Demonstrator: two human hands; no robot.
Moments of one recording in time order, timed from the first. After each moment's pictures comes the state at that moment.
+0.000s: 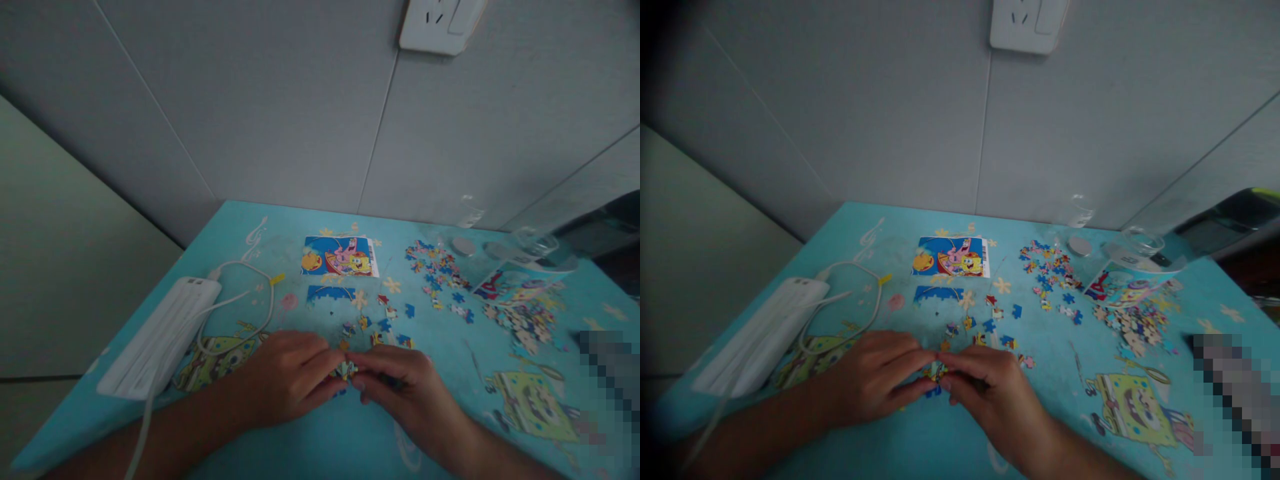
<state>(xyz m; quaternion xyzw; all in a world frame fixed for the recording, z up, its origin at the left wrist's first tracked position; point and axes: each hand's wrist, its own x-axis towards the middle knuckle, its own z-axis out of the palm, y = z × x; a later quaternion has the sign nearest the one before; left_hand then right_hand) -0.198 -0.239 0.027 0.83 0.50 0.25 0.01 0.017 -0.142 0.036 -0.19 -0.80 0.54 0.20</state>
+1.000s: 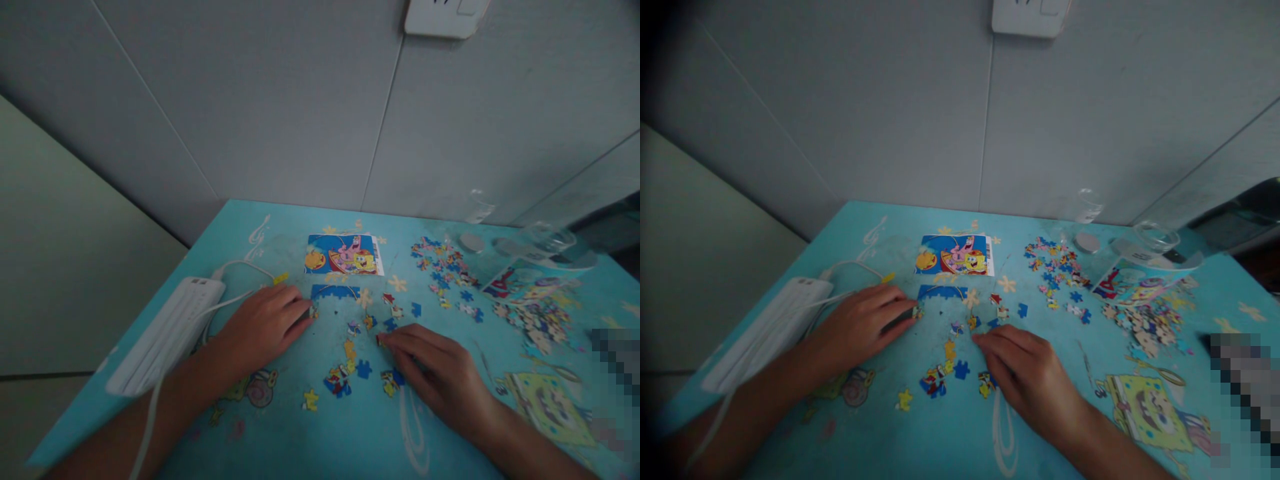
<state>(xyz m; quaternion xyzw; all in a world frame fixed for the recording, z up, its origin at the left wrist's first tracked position) -0.255 -0.221 0.026 0.77 0.62 0.09 -0.04 0.045 -0.108 0.033 -0.16 -0.91 0.32 0.23</state>
